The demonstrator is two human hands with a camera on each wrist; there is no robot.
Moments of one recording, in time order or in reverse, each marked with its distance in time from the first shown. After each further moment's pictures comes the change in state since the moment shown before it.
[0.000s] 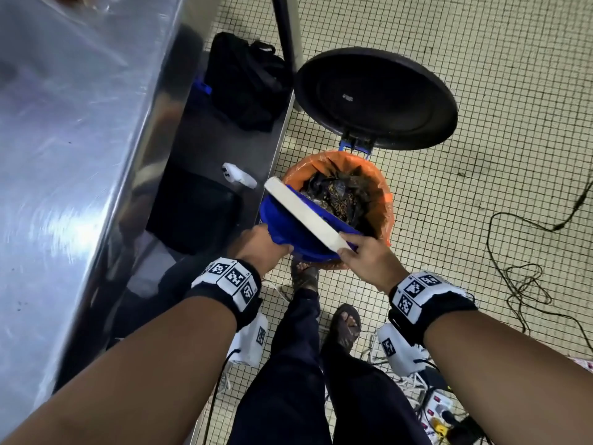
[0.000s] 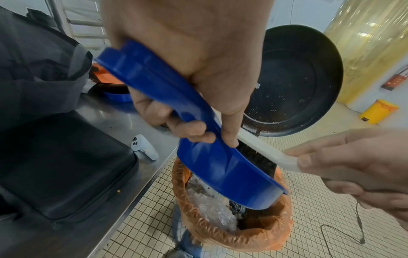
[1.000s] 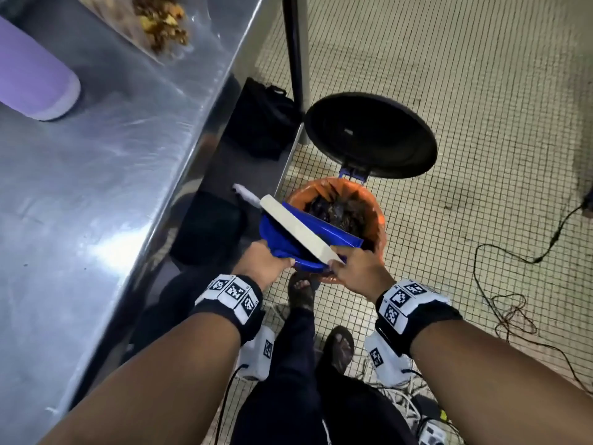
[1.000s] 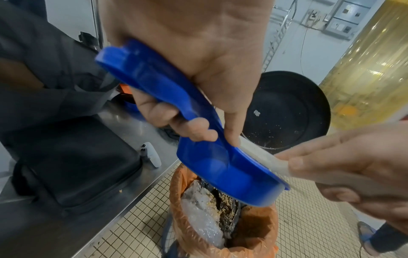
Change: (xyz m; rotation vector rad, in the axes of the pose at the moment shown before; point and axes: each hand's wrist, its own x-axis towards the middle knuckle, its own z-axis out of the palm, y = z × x) left_hand -0.045 -0.014 -0.004 -0.303 0.046 0.011; right_hand -0.057 -0.057 -0.015 -0.150 -0.018 -0.020
